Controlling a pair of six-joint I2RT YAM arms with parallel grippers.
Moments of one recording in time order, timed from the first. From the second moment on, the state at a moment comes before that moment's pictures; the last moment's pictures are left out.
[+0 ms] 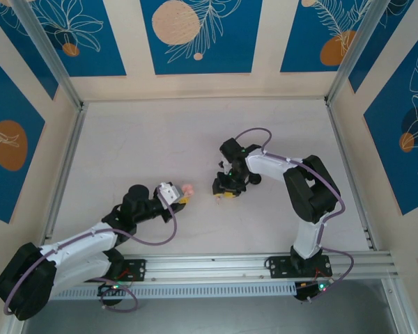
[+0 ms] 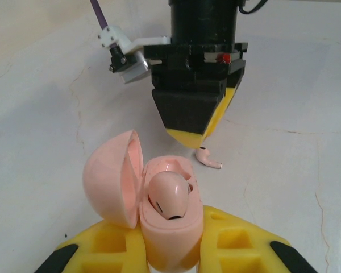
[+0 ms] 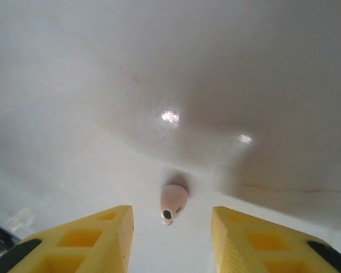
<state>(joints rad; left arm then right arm) -0.66 0.95 0.24 0.34 0.29 0.24 0.59 1.84 1.19 -0.78 -0.39 0.53</state>
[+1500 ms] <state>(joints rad) -0.66 0.92 0.24 0.30 0.29 0.24 0.70 2.01 1.39 -0.99 -0.21 0.44</state>
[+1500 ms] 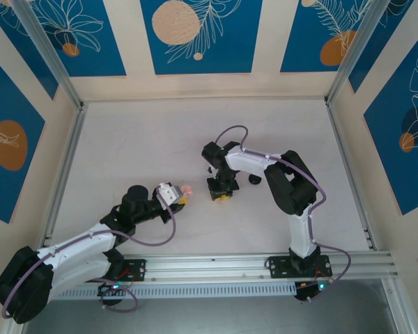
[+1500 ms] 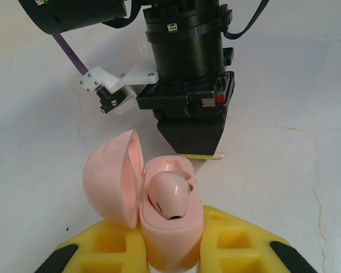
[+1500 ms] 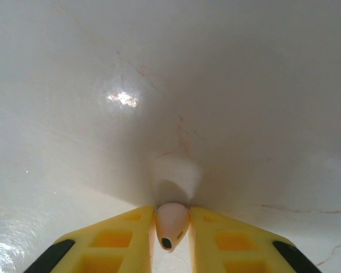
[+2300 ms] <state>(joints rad) -0.66 1.09 0.24 0.46 0.31 0.21 0.69 1.65 1.03 -0.57 -0.22 0.48</state>
